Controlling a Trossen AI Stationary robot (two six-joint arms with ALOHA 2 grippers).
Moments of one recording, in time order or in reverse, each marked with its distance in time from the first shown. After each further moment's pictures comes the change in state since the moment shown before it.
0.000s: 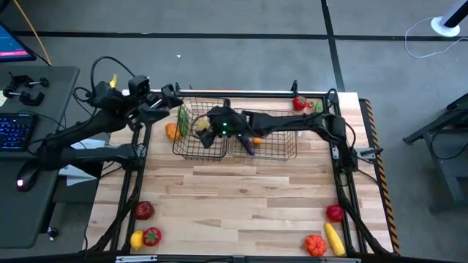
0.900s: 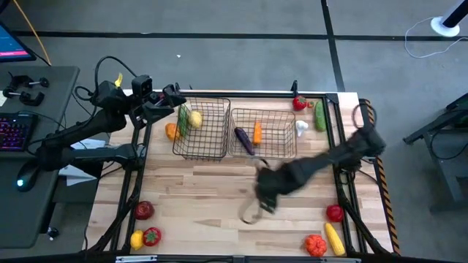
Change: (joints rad) left arm -0.001 0.009 -0.001 -0.059 -0.066 -0.001; right arm 0.566 -0.356 -0.267 -0.928 -0.085 0.528
